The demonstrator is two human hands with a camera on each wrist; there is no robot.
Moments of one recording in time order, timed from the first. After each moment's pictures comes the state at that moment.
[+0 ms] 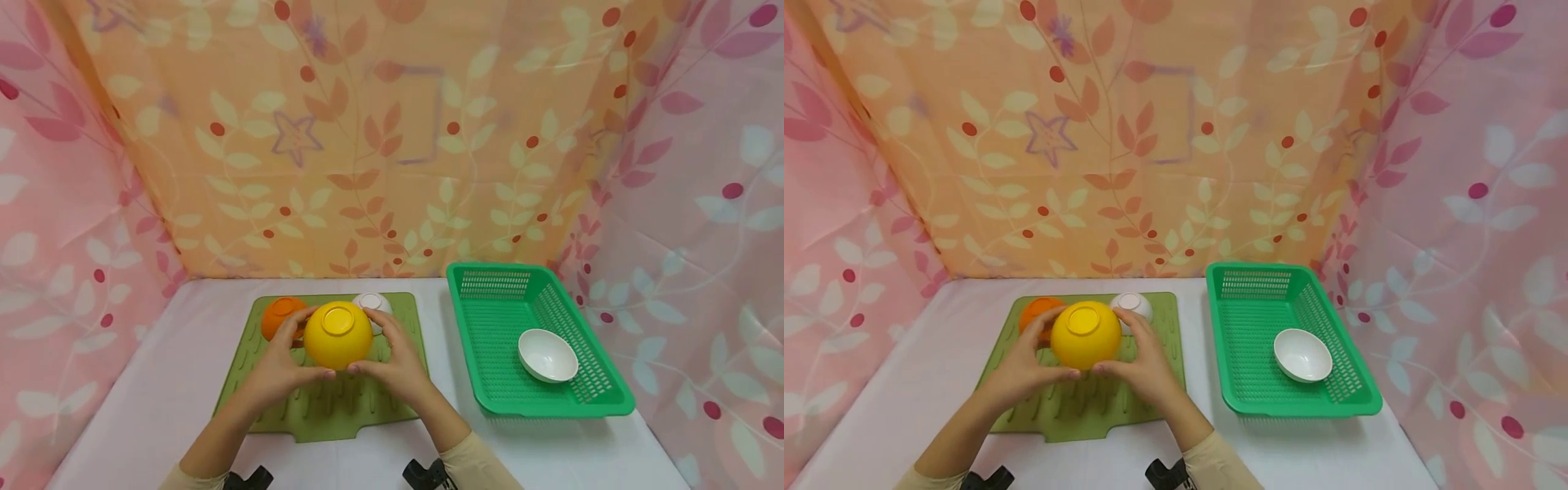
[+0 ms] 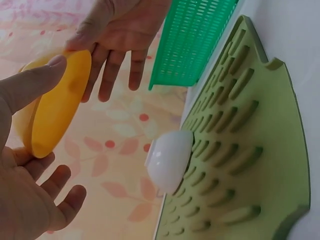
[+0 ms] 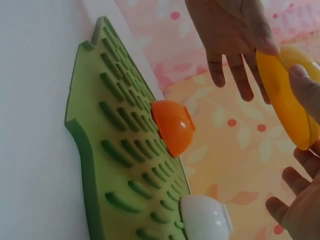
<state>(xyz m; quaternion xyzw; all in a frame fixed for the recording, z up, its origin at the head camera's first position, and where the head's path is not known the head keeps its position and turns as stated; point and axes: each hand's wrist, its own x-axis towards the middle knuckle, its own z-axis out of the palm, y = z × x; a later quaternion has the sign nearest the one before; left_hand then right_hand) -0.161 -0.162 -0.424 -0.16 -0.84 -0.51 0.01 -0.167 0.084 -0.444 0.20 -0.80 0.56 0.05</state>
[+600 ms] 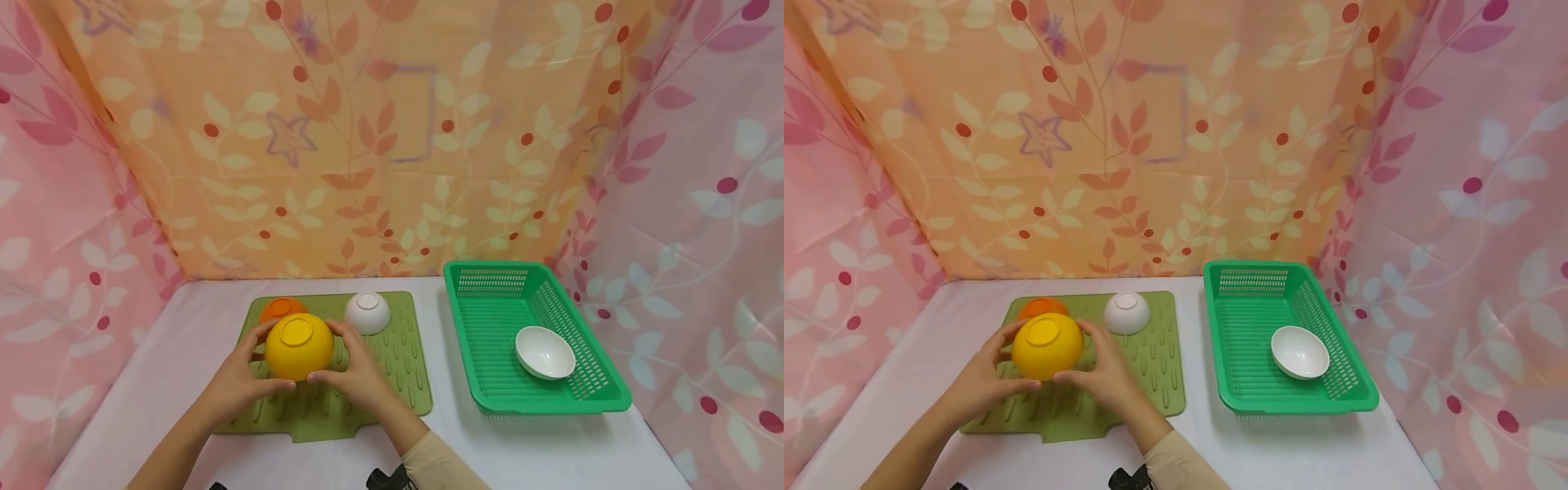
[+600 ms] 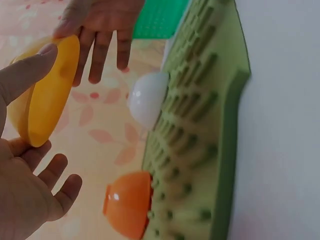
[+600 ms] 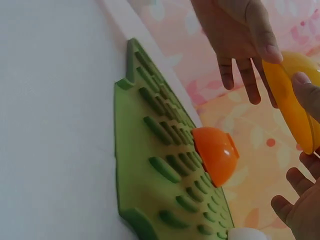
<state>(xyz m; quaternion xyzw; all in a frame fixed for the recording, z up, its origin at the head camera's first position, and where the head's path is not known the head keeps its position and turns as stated) -0.156 -0.219 -0.444 -0.13 -0.87 -0.47 0.00 -0.166 0.028 -0.461 0.19 -0.80 0.57 0.00</state>
